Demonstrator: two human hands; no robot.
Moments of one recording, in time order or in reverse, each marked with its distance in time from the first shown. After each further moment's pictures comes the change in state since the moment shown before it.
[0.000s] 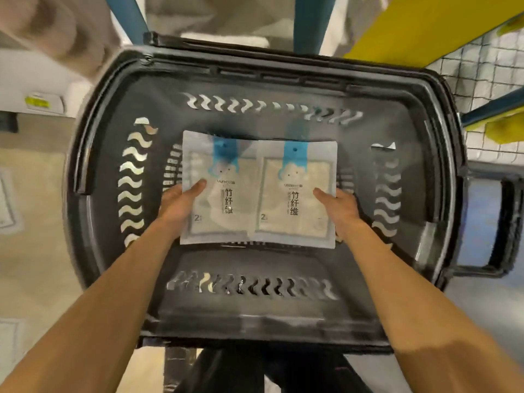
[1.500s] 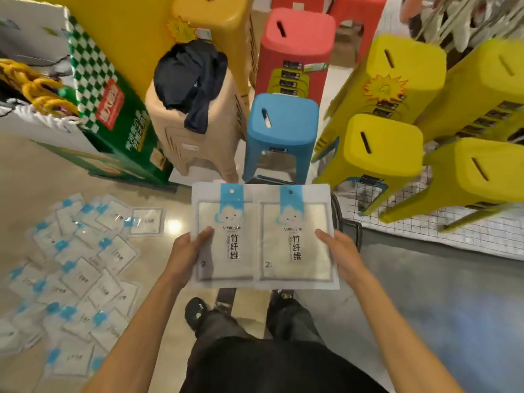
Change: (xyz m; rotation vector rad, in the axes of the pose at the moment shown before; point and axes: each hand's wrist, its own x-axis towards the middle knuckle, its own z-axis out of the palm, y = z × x) left_hand -0.583 0.094 -0.274 -0.274 -0.070 0.342; right_hand -0.600 -0.145 -0.157 0.039 -0.320 -0.337
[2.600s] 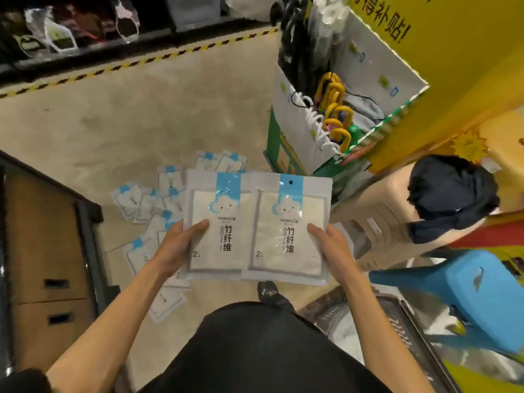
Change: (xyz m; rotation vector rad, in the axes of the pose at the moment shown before) left_hand -0.039 -0.037 -0.445 -0.664 0.553 0.094; right_hand -0.011 -0.066 0.559 -0.594 -0.705 -0.163
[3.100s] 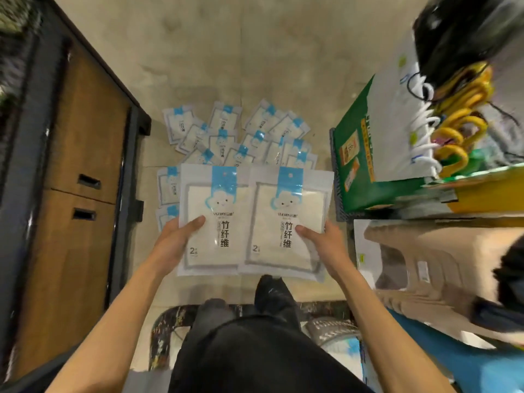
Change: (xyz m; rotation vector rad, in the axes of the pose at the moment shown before) left_hand -0.010 -0.092 -0.060 -0.252 0.320 -0.115; right_hand 0.112 0.041 0.084 -0.344 -0.300 0.080
